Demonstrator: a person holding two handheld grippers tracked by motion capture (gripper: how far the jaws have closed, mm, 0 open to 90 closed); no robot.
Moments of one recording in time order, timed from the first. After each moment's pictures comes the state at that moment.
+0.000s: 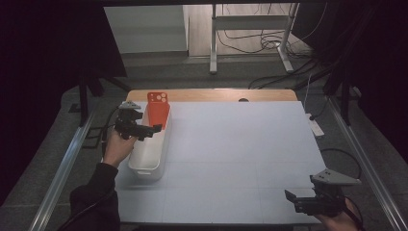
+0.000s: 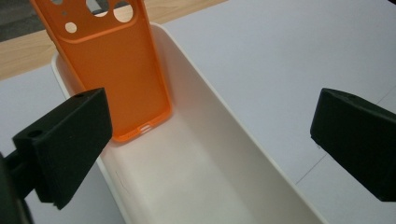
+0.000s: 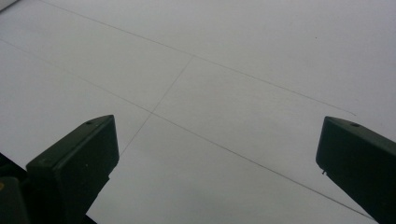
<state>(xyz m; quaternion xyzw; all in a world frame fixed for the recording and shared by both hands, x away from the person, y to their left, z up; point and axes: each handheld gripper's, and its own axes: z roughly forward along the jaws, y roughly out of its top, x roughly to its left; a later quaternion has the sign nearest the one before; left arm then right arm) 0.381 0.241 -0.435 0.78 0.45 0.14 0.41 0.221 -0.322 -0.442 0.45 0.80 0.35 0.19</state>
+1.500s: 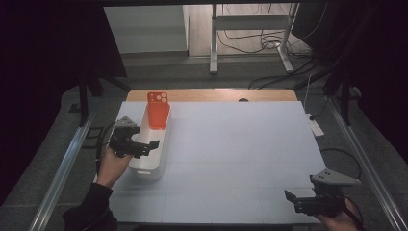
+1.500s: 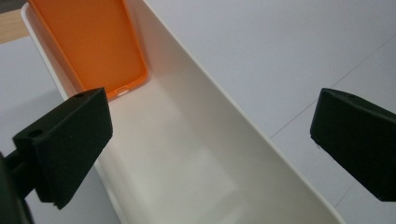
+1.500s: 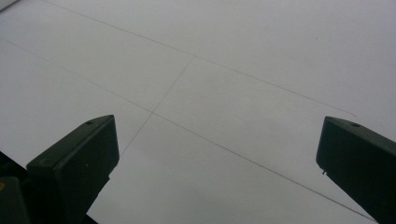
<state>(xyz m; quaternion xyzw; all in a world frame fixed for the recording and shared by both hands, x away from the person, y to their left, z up) 0.329 0.240 -0.445 0.79 0.44 0.14 0.41 0.220 -0.322 -0.442 0.45 0.80 0.35 0.20</state>
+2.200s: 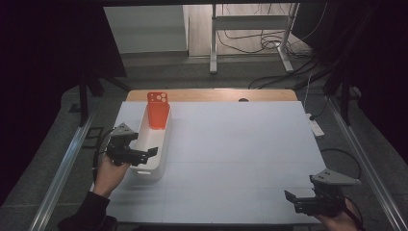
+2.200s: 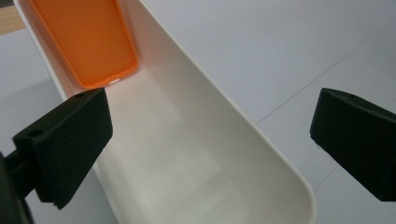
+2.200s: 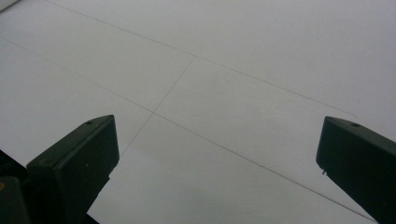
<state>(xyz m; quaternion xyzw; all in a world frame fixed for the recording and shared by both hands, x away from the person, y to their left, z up) 0.303 0.240 -0.446 0.78 0.44 0.14 0.41 0.220 -0.322 -0.442 0.45 0.80 0.35 0.19</state>
